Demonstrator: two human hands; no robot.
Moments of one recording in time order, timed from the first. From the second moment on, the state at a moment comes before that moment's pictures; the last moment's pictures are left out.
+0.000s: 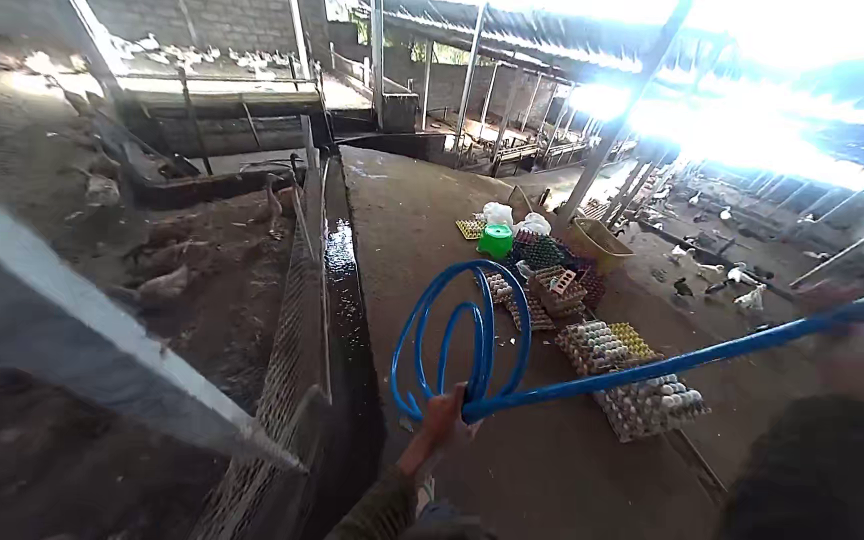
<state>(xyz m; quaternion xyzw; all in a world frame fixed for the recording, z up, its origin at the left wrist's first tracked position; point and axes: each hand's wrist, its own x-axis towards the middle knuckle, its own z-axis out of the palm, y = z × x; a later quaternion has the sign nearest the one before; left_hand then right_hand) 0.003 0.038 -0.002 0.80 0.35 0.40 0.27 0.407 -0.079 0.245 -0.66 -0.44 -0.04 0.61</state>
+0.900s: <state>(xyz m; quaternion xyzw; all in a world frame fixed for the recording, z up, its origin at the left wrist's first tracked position) 0.036 0.943 0.073 0.83 0.25 0.37 0.33 0.229 1.083 0.094 -0.02 0.09 0.63 0.77</state>
